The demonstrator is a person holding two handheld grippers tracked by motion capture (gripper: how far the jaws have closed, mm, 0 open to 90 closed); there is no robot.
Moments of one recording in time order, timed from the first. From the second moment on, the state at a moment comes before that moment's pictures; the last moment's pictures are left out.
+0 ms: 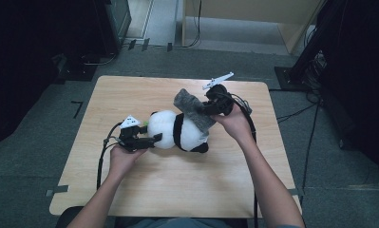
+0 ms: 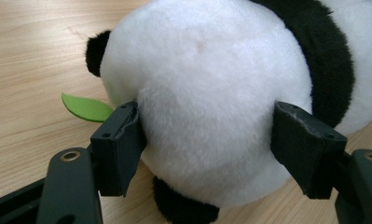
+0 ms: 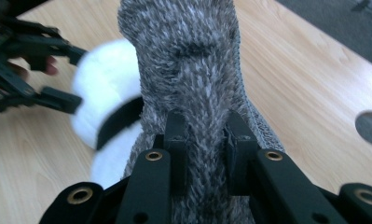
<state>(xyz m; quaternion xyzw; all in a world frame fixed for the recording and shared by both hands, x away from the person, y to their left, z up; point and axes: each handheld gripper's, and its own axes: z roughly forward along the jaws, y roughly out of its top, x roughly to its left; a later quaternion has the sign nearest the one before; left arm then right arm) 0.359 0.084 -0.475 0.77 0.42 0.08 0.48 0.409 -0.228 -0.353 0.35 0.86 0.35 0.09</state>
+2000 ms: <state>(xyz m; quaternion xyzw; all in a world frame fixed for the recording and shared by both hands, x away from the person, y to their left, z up) 0.359 0.084 -0.474 0.77 0.41 0.08 0.48 0.425 -0.139 -0.371 0.31 0.89 0.32 0.06</state>
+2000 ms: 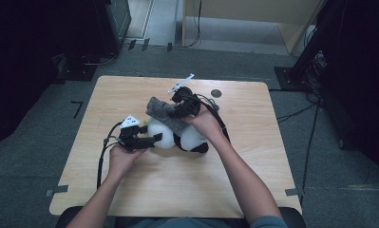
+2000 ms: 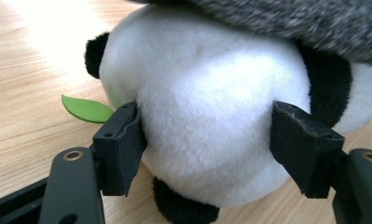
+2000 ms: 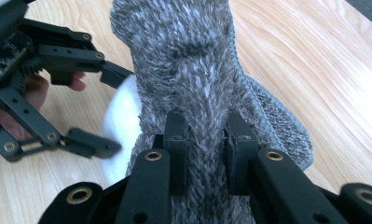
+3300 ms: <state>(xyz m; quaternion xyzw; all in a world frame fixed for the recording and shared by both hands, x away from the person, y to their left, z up) 0.360 0.085 -0.476 0.77 0.41 0.08 0.48 0.404 -0.238 -0.359 0.36 0.86 0.34 0.08</state>
